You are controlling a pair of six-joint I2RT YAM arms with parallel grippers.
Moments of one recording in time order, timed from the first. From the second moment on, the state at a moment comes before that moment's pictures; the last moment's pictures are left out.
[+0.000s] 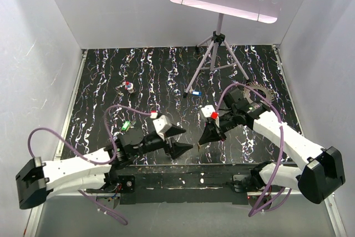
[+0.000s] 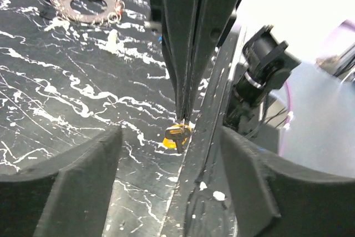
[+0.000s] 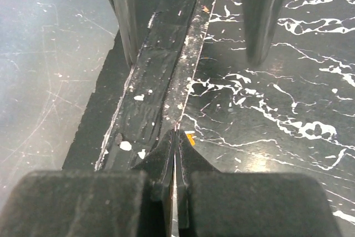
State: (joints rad) left arm -1.11 0.92 0.40 0.50 0.14 -0.21; right arm 0.61 1.18 0.91 -0.80 -1.14 -0.89
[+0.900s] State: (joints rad) left arm -1.11 0.64 0.30 0.40 0.20 -0.30; right arm 0.59 1.22 0.93 -1.38 -1.32 -1.87
